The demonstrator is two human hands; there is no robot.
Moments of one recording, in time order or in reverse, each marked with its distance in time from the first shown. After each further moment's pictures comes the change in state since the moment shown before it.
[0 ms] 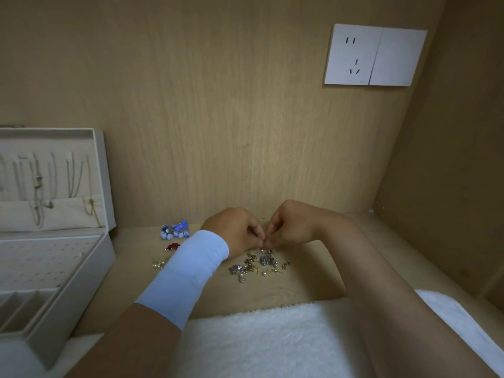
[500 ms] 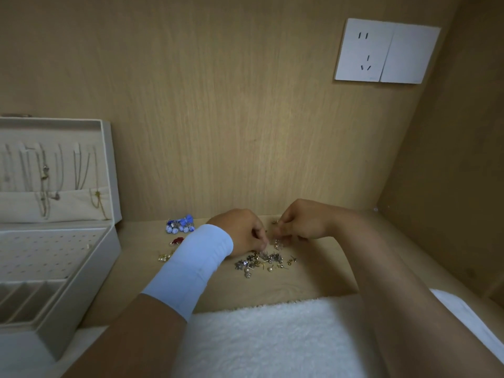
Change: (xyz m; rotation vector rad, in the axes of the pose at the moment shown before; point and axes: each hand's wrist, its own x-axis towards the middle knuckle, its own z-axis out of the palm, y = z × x) left_hand 0.002 -0.009 0.003 -0.002 -0.135 0.053; right_hand -0.006 0.001 -0.004 0.077 -0.074 0.067
